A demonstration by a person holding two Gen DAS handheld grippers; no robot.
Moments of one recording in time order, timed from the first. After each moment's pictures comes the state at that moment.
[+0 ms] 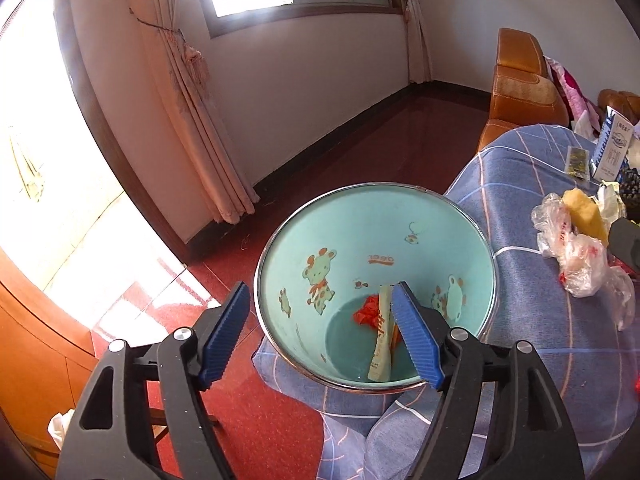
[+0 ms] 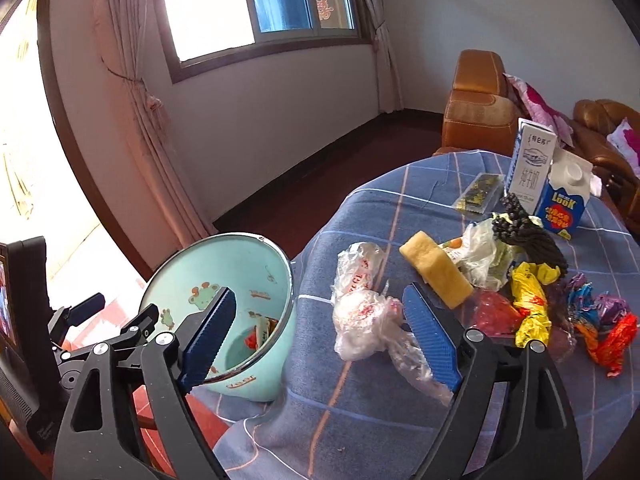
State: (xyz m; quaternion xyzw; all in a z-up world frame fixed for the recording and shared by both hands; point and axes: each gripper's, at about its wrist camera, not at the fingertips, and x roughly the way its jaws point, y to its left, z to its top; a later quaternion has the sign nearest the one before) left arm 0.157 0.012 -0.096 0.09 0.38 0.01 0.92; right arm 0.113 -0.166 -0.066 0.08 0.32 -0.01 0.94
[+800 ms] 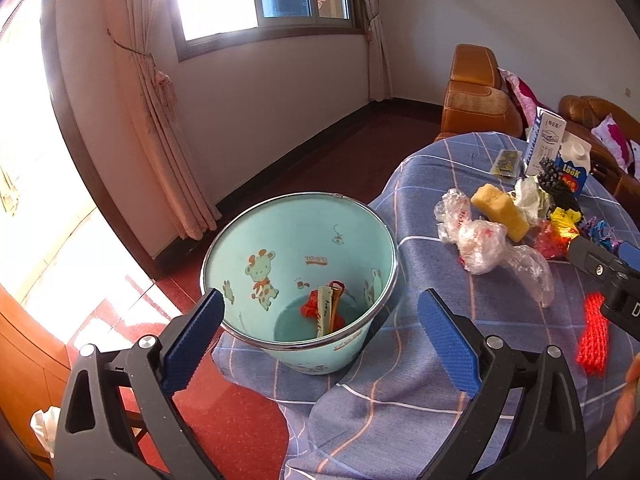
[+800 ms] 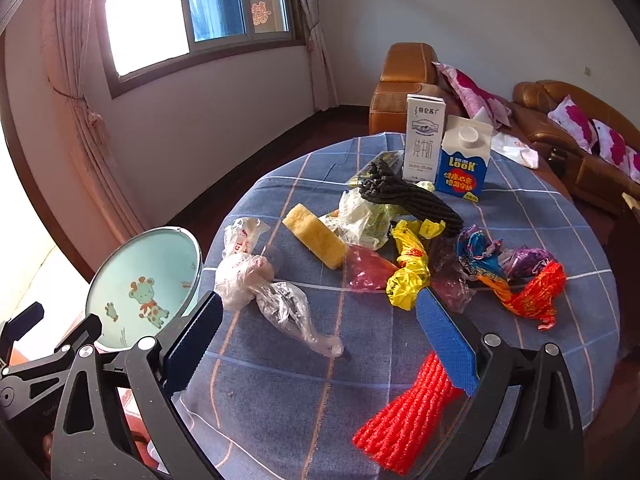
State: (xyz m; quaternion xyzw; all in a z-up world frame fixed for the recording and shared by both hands) left arm 0.095 -0.036 -0.078 0.08 0.35 -0.06 0.93; right arm 0.055 -0.229 -0.077 0.11 0.33 -0.11 0.93
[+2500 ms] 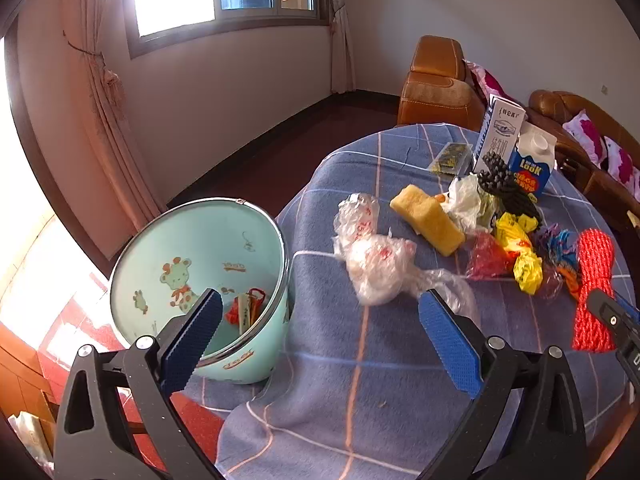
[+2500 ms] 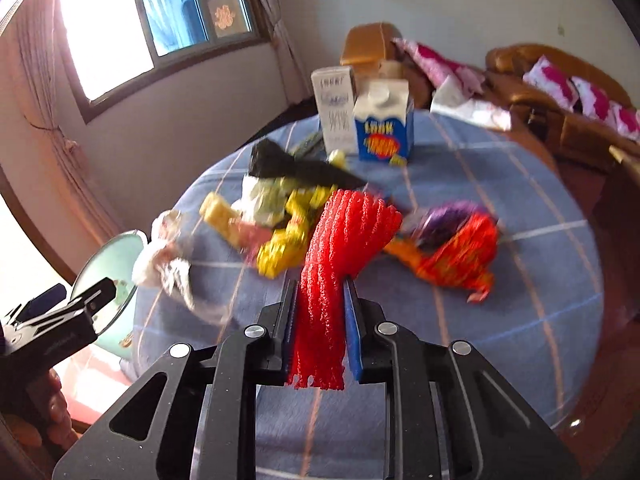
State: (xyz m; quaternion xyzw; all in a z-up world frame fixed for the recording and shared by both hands) left arm 0.117 -0.123 -0.090 0.06 0.37 -0.12 0.92; right arm 0.008 -0.318 -0.090 0.15 0.33 -0.15 0.92
